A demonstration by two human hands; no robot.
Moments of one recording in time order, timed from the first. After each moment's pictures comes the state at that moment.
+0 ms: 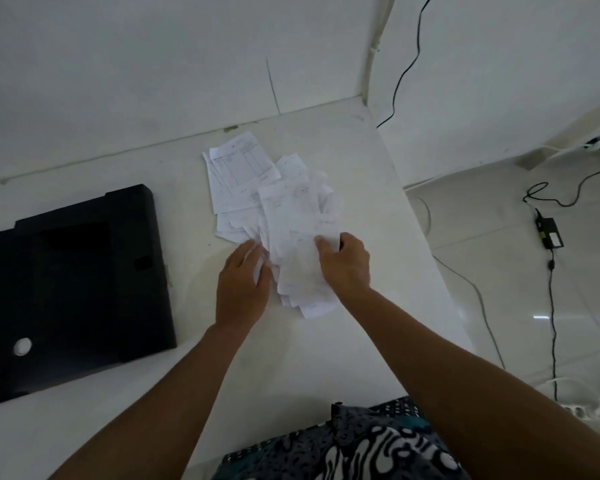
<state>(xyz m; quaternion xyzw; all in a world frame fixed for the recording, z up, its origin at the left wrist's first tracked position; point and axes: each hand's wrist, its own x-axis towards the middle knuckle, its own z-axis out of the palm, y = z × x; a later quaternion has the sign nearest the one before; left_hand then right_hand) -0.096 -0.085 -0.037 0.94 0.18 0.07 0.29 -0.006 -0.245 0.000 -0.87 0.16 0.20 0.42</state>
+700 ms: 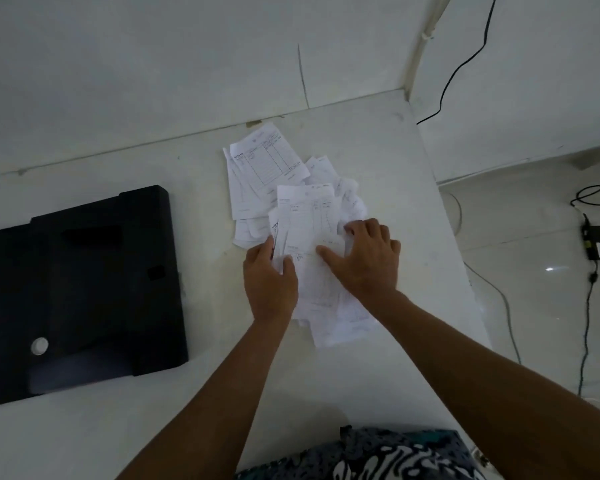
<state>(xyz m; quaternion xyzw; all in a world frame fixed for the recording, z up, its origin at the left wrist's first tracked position) -0.040 -0.105 -0.022 0.83 0.41 0.06 0.38 0.042 -0.238 -0.033 -0.97 -0.10 0.10 0.20</state>
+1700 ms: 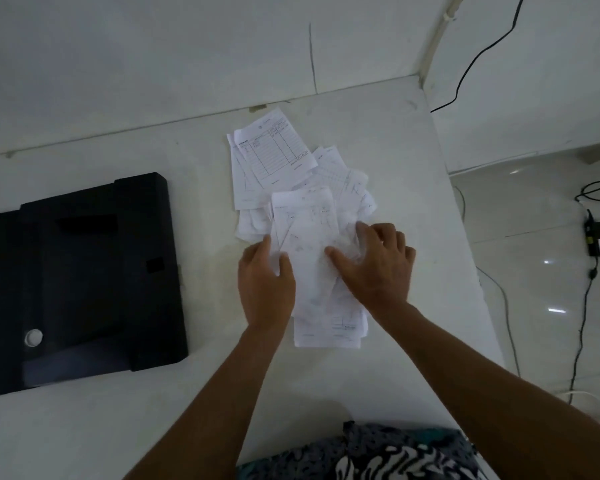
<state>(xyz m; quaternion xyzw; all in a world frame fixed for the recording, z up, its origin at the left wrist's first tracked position) -0.054 -0.097 -0.025 0.85 0.41 0.05 0.34 0.026 -0.247 -0.037 -0.97 -0.09 0.09 0.19</state>
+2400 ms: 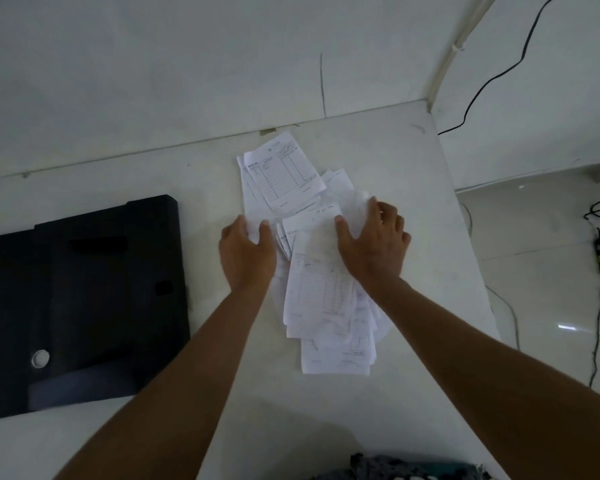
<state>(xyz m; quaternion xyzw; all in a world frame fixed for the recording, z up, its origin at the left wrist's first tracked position) 0.010 -0.037 -0.012 0.81 0.48 0.04 0.34 0.087 -0.196 -0.029 -0.97 -0.03 0.11 0.22</state>
